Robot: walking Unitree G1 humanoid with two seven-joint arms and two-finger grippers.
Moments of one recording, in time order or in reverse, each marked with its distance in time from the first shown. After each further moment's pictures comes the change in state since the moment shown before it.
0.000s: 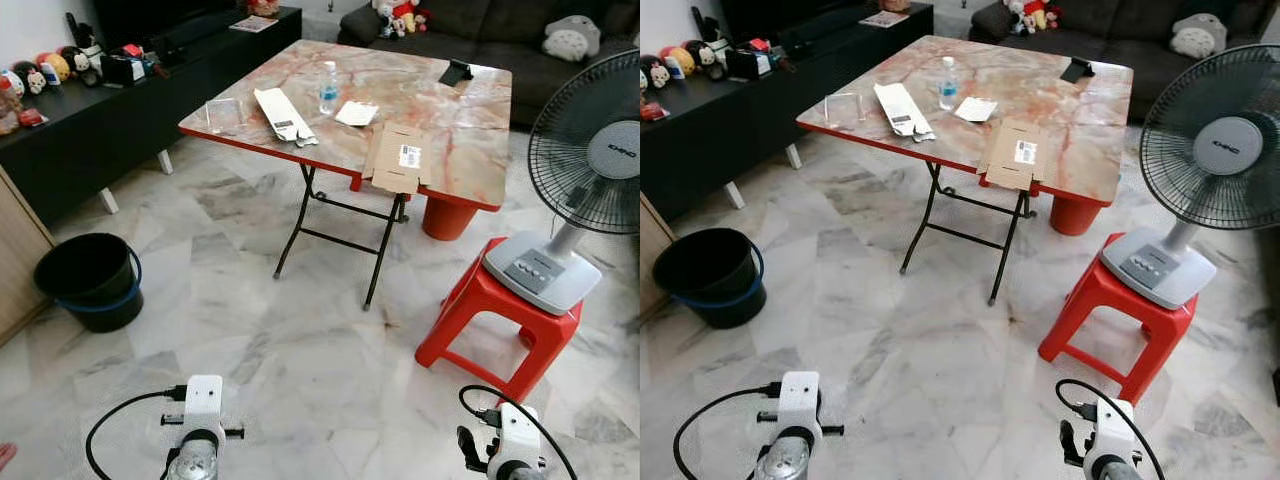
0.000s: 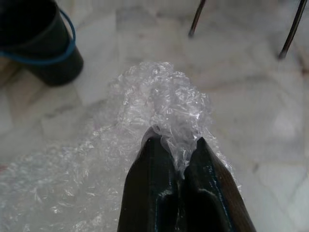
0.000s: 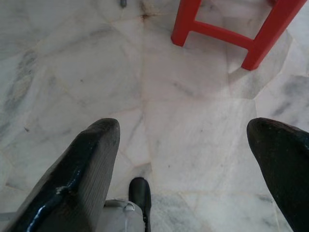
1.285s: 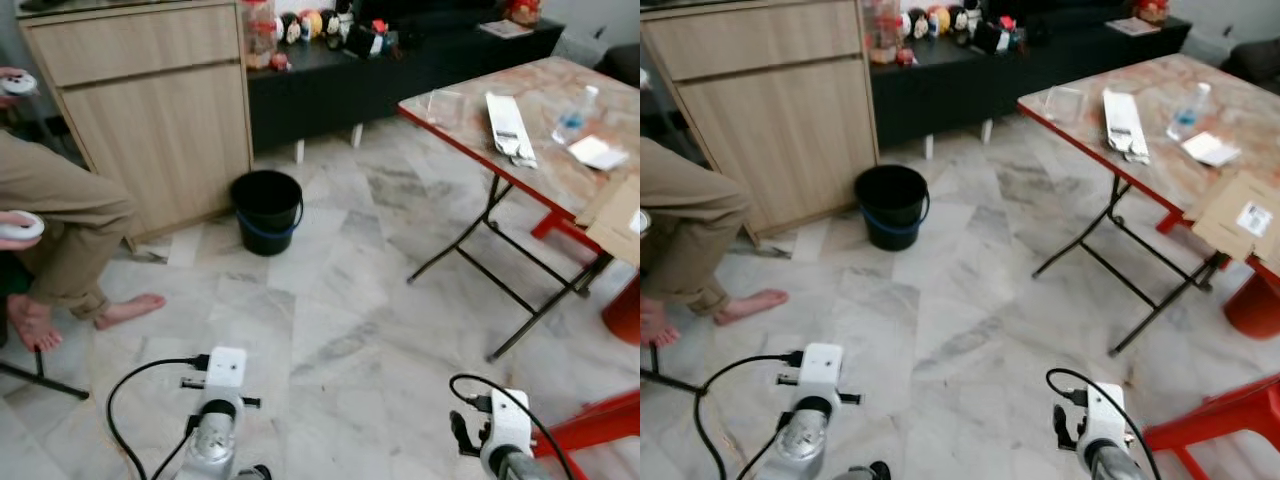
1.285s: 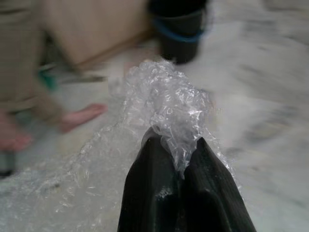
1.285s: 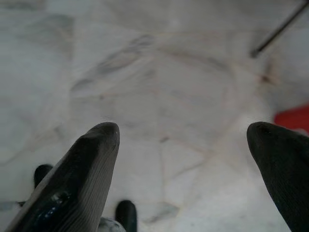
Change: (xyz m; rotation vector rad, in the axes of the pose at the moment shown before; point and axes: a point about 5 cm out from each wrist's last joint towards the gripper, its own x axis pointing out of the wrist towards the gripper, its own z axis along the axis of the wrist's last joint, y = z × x) left arm 0.009 -0.023 0.037 0.074 -0.171 -0.038; right arm 0.004 0.006 0.015 -0.058 -0.048 0.018
